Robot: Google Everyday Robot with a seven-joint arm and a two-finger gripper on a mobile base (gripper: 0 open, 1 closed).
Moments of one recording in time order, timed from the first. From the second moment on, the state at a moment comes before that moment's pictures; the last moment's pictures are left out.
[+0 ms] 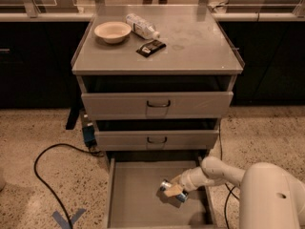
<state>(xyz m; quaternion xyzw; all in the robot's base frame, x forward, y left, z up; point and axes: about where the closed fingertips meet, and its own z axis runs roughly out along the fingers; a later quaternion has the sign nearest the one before) 0.562 -0.097 0.231 -0.44 0.82 0.32 0.20</state>
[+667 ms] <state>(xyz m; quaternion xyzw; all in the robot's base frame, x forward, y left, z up) 0.610 -0.093 0.403 -0.52 0.75 0.32 0.26</state>
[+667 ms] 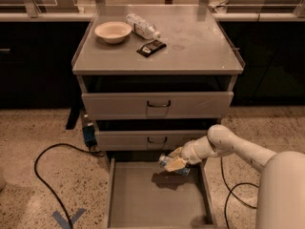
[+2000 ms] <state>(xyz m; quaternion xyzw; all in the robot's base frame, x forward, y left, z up) 0.634 -0.111 0.636 -0.56 0.68 0.28 0.38</state>
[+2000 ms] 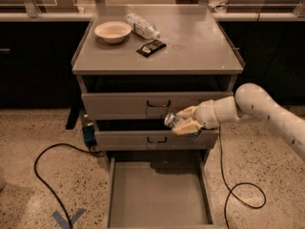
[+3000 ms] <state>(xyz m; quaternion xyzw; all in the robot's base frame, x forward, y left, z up) 0.659 -0.119 0.763 -0.59 0.63 0.30 0.40</state>
